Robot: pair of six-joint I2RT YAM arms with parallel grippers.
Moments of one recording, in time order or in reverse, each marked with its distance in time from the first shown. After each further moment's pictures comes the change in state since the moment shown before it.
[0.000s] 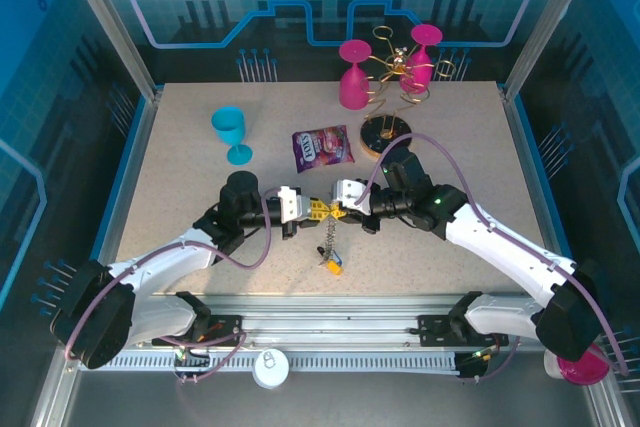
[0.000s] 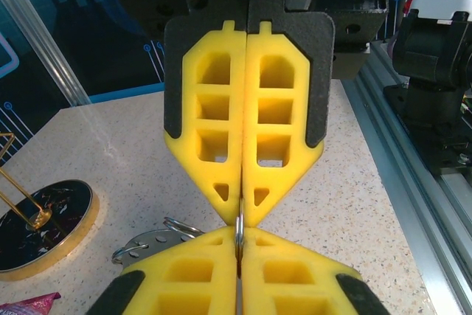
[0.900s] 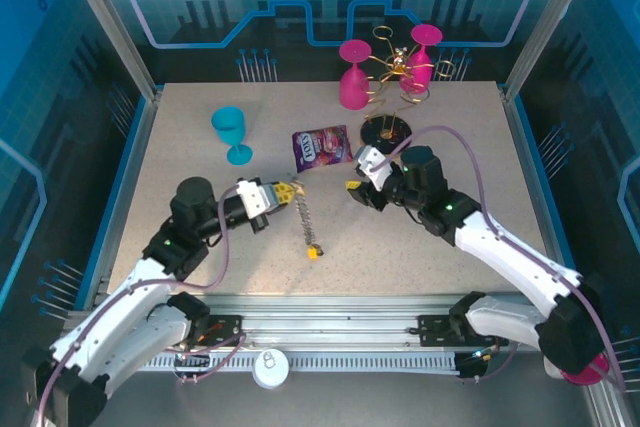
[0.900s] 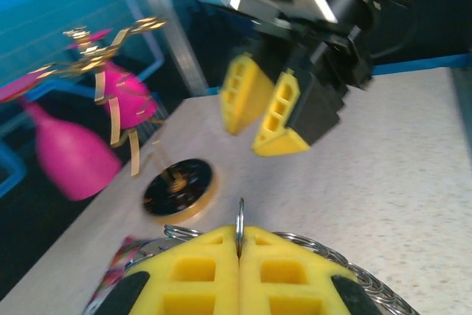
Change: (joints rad) left arm 0.118 -0.440 0.054 -0.389 -0.262 0.001; right arm -0.094 -0.042 -0.105 0.276 0.293 0.364
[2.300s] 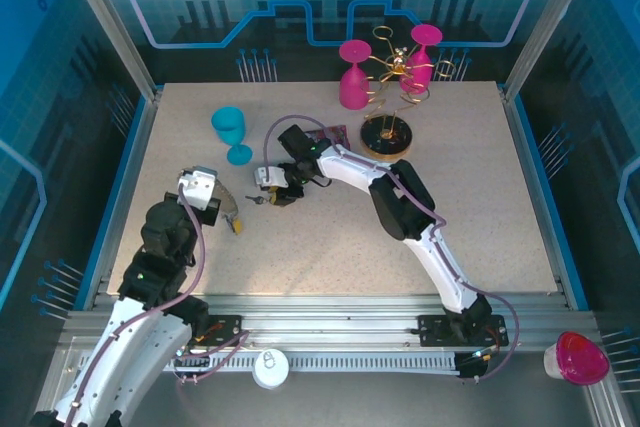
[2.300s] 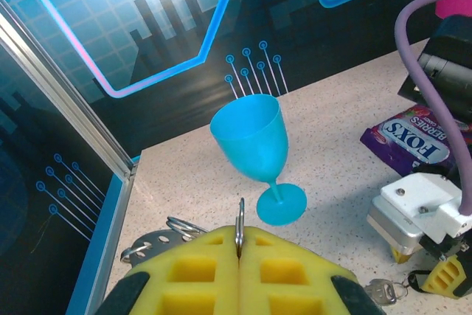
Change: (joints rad) left arm 0.163 -0.283 -0.079 -0.243 -0.826 -0.111; right arm 0.156 1.313 1.184 -0.507 -0.281 -0.693
